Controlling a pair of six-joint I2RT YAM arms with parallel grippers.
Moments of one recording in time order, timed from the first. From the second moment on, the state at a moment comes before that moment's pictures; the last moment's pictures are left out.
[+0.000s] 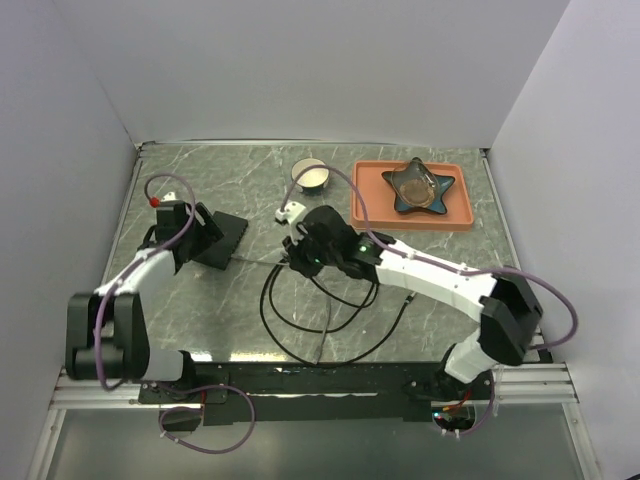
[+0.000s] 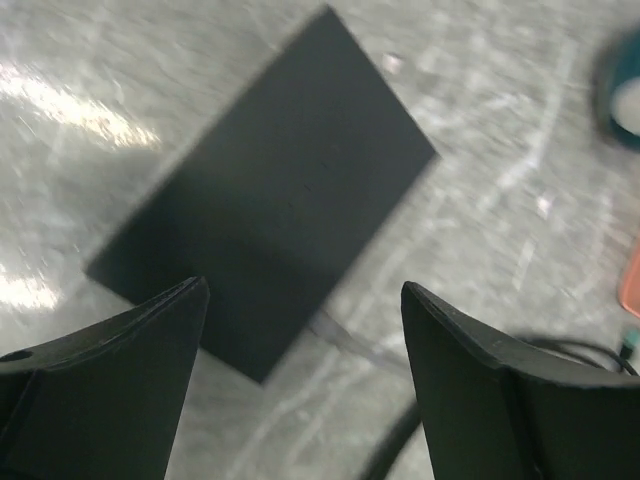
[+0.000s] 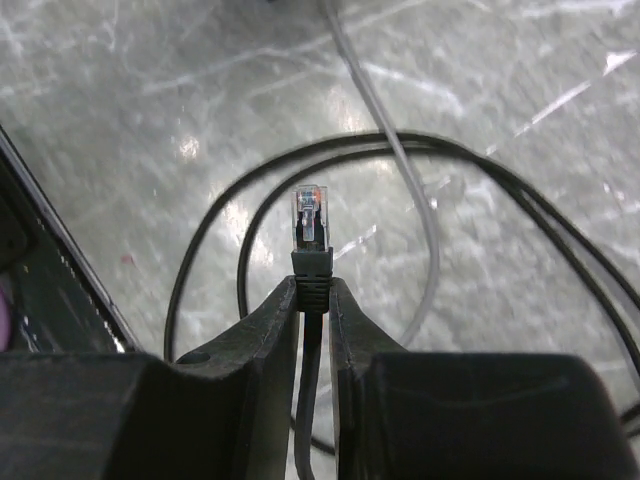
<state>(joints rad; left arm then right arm) -0.01 1.31 0.69 -0.08 0.06 -0.62 0.95 1.50 1.17 -0.33 -0.07 0.07</state>
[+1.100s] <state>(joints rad) 0.06 1.75 0.92 0.05 0.18 -0.51 0.83 2.21 1.80 -0.51 -0.20 -0.03</state>
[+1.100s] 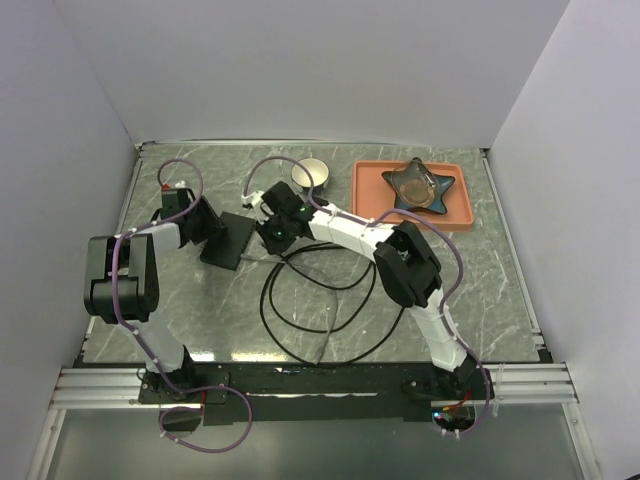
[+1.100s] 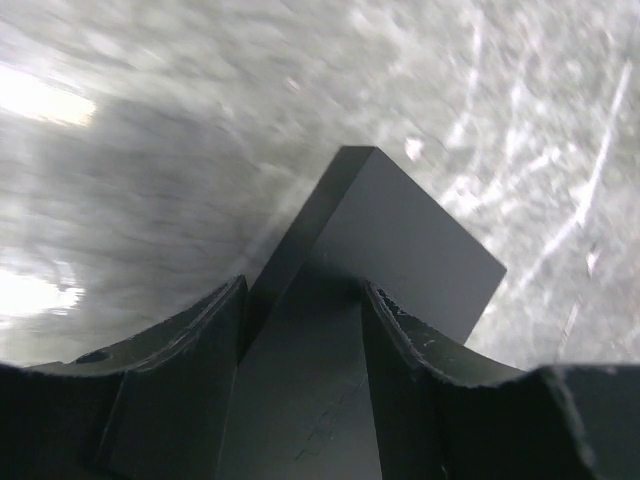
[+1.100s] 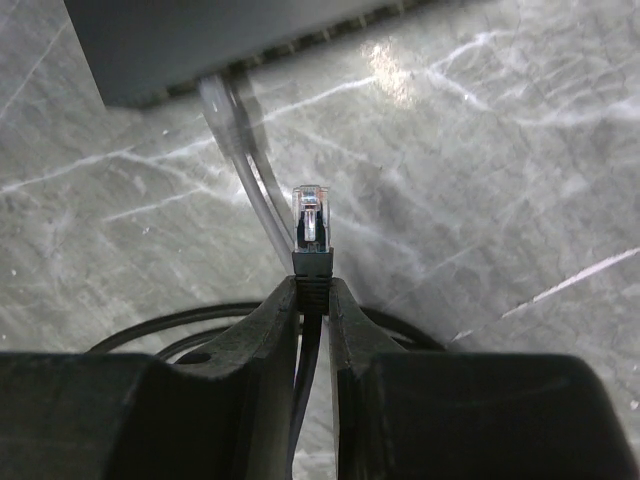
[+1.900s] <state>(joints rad) 0.04 1.75 0.90 0.07 0.34 -0.49 0.83 2.38 2.00 -0.64 -0.14 -0.10</state>
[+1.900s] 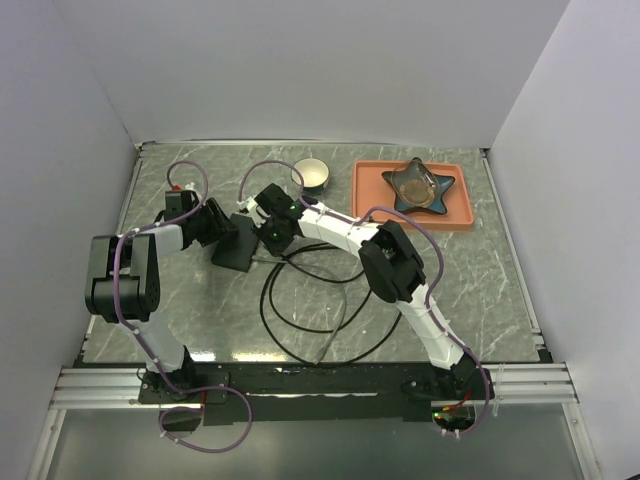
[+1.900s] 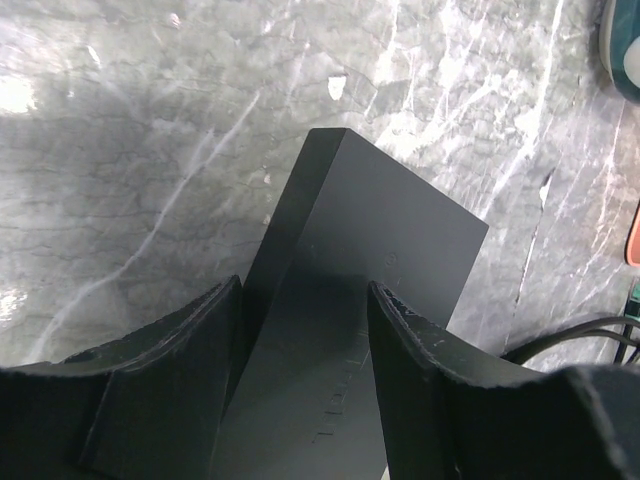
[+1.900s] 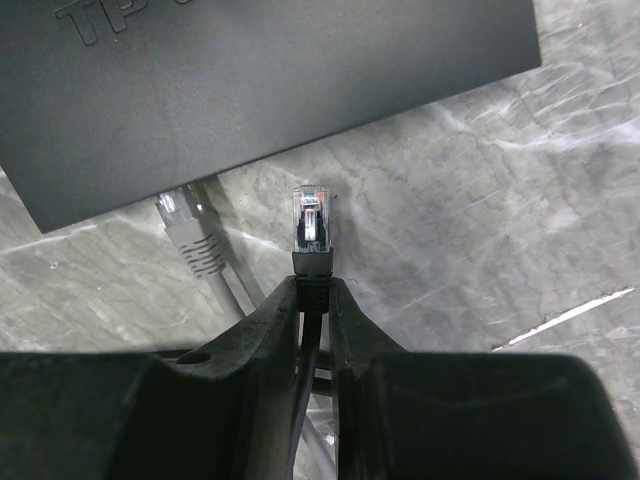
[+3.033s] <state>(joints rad) 0.04 1.77 0.90 0.11 0.39 -0.49 0.85 2.39 2.05 -0.69 -0.18 -0.09</state>
